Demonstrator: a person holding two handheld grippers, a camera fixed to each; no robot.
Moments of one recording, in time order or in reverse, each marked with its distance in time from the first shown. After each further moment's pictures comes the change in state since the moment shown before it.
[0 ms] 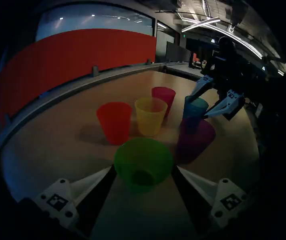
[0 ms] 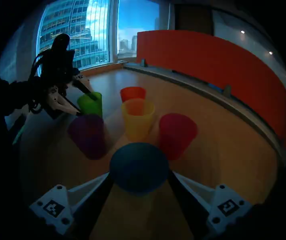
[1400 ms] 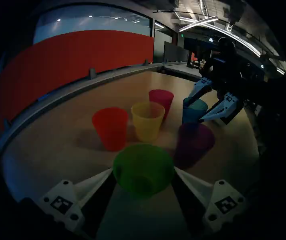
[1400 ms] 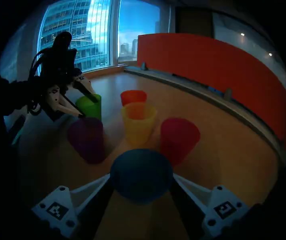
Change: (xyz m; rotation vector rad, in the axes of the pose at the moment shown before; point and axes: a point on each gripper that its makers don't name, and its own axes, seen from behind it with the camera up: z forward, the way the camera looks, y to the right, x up) left arm 0.013 0.004 0.007 -0.005 0.006 0.018; right arm 0.008 0.000 0.009 -0.008 0.042 -0.005
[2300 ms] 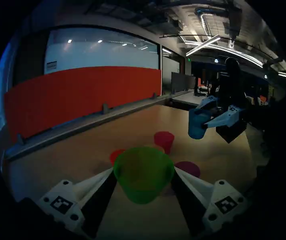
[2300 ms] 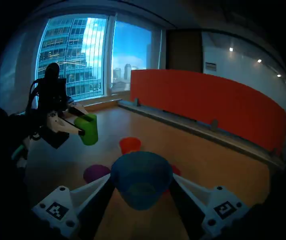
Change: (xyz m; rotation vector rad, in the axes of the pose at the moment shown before) left arm 0.089 -0.006 -0.067 0.099 0.255 -0.005; right arm 0.099 0.000 -0.061 -0.068 0.246 0.022
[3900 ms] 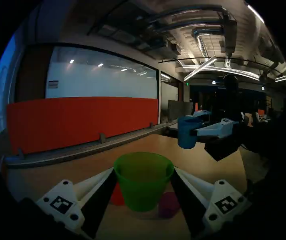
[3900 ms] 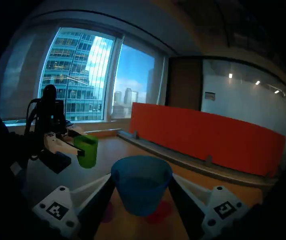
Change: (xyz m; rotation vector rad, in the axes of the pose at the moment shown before) left arm 0.071 0.032 -0.020 -0.008 0.224 -0.013; right arm 0.100 -0.012 -0.013 -0.025 0.228 -0.083
